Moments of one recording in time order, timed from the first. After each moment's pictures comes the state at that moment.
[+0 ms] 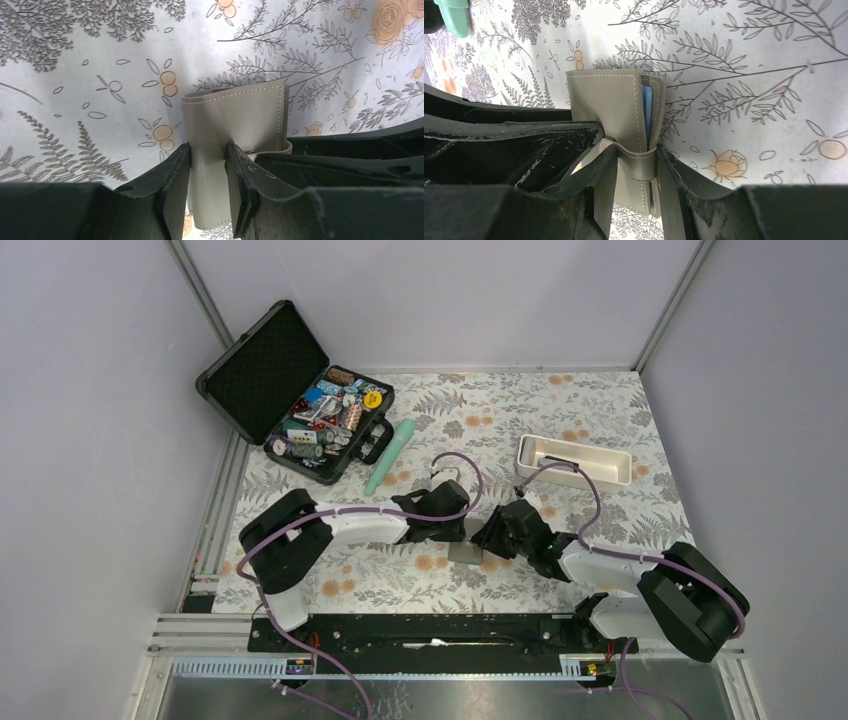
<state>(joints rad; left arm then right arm) -1.00 1.77 1.00 -0.16 -0.15 -0.85 0.72 1.27 0.34 0.13 0.07 1.03</state>
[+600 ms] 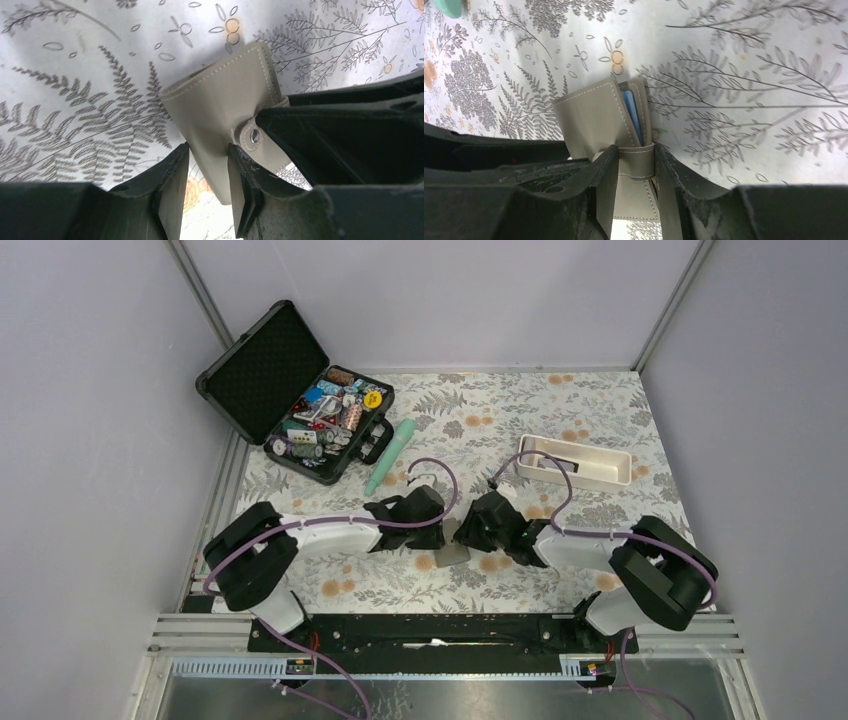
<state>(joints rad) -0.96 1.60 0.84 -0.19 -0.12 -0.84 0.81 1.45 0.50 0.08 0.11 1.01</state>
